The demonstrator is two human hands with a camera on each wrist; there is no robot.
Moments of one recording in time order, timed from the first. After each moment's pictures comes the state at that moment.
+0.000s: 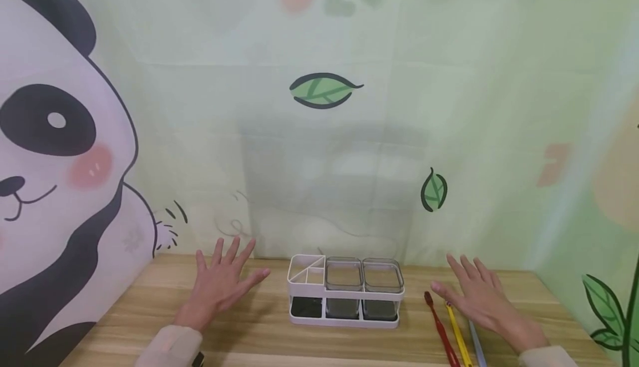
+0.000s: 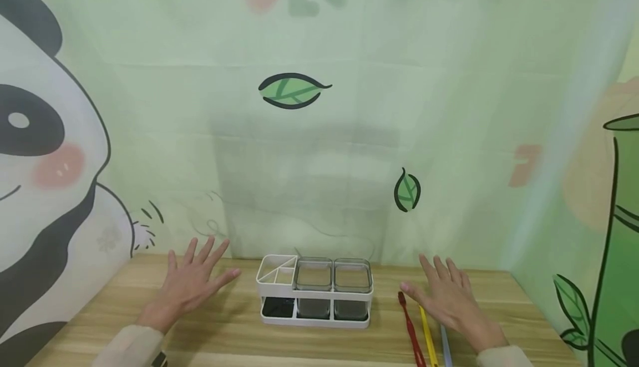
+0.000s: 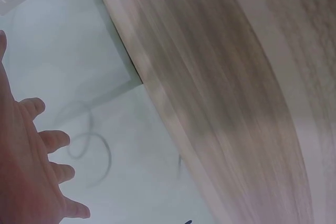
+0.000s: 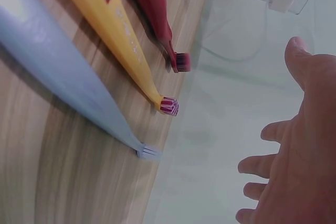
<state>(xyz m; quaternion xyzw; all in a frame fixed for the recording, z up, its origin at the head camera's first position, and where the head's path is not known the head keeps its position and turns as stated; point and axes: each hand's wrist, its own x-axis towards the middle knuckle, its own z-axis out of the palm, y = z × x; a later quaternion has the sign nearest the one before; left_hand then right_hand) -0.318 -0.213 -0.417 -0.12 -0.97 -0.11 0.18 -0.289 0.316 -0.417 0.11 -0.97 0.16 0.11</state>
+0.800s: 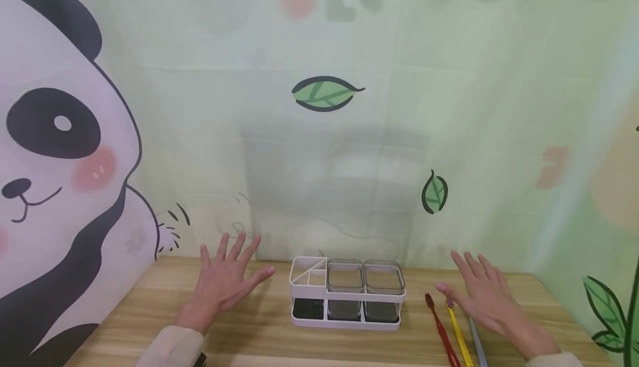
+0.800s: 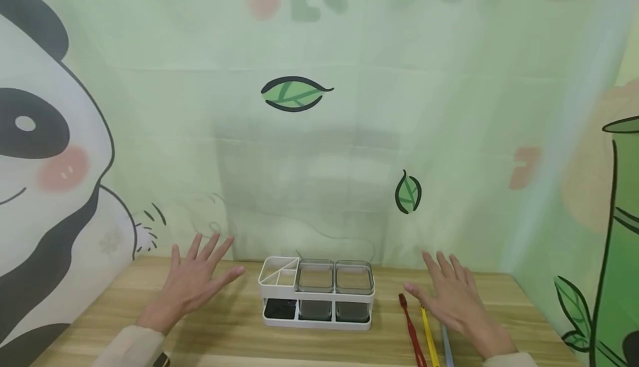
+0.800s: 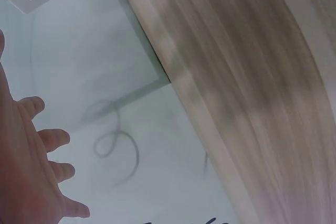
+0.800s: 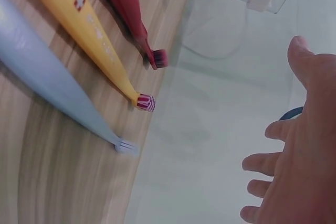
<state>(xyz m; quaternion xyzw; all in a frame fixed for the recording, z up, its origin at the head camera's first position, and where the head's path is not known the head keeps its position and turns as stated) -0.312 -0.206 -0.403 -0.14 -0.96 -0.10 0.21 -0.278 0.314 -0.404 0.12 -0.97 0.14 0.15</state>
